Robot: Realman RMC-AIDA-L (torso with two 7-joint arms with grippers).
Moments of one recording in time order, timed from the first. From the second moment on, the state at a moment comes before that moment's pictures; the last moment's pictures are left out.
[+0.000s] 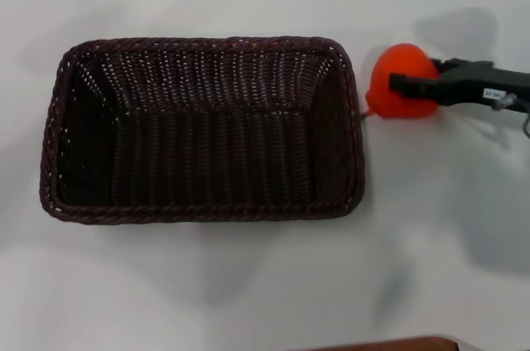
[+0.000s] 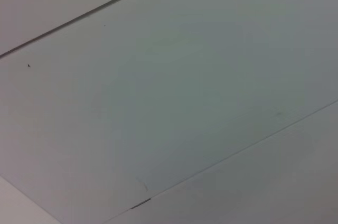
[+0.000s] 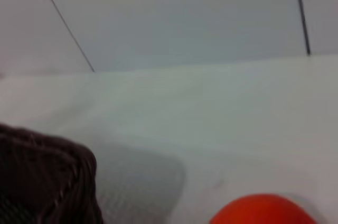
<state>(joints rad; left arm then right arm) -0.27 -2.14 -2.74 -0.98 1.67 -1.70 0.79 0.27 2.08 2.09 0.84 -1.81 1.06 1.78</state>
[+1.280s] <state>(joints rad) -0.28 -2.14 -2.74 -0.96 1.68 -1.70 0.79 0.25 2.09 2.08 0.91 -1.84 1.16 1.77</state>
